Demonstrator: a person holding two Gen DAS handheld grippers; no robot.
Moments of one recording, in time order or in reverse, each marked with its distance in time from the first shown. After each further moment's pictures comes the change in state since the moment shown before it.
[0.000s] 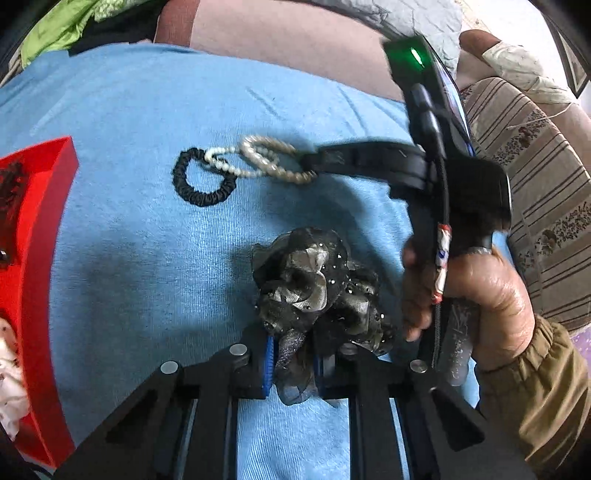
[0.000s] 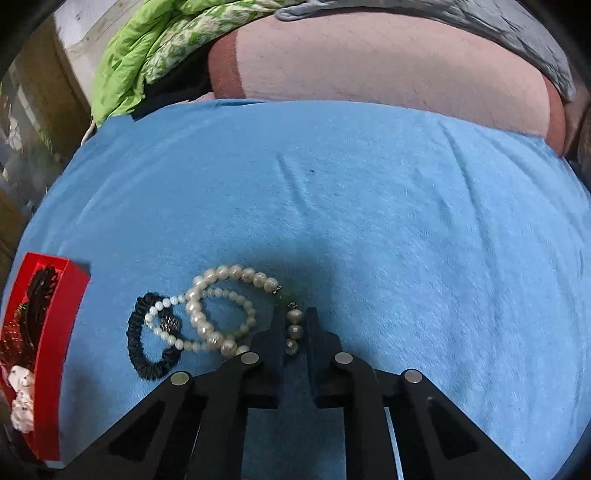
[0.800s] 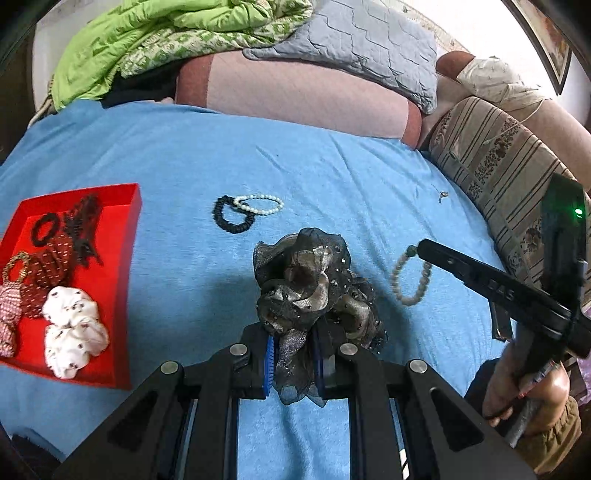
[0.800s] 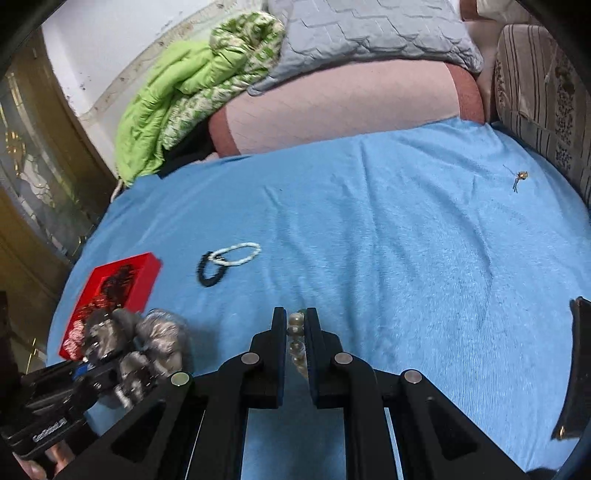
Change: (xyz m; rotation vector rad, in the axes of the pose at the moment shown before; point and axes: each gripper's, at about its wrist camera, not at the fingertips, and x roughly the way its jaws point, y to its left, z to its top) left arm -0.083 -0.019 -0.036 0.048 -0.172 0.081; right arm -0.169 -0.020 -0.102 0.121 -0.188 0.071
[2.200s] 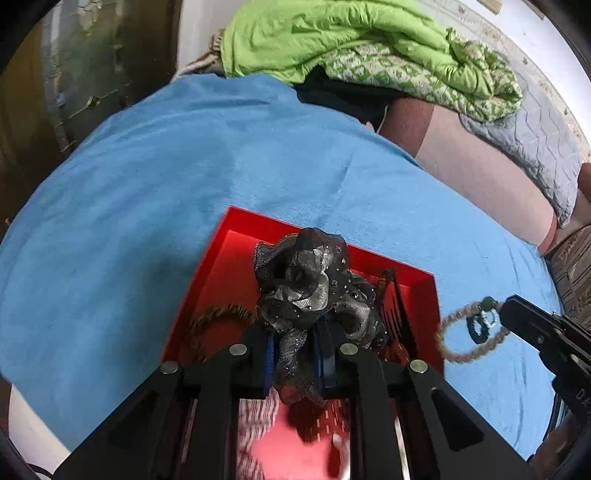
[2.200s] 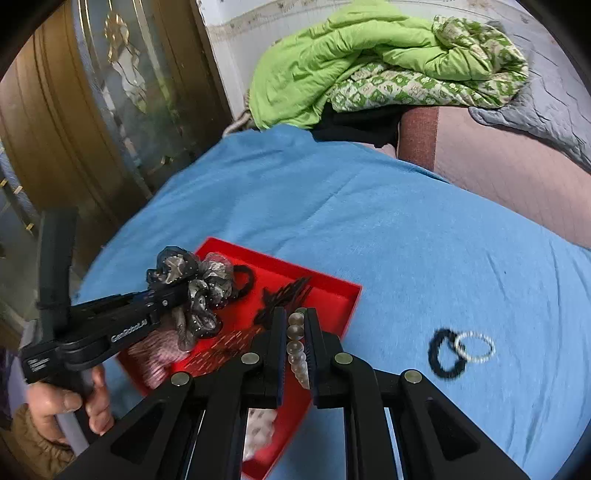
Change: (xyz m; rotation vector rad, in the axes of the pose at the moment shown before) left arm -0.031 0.282 0.063 -0.345 -0.046 0.303; right arm 0.126 0.281 0.050 -0.406 0.125 0.187
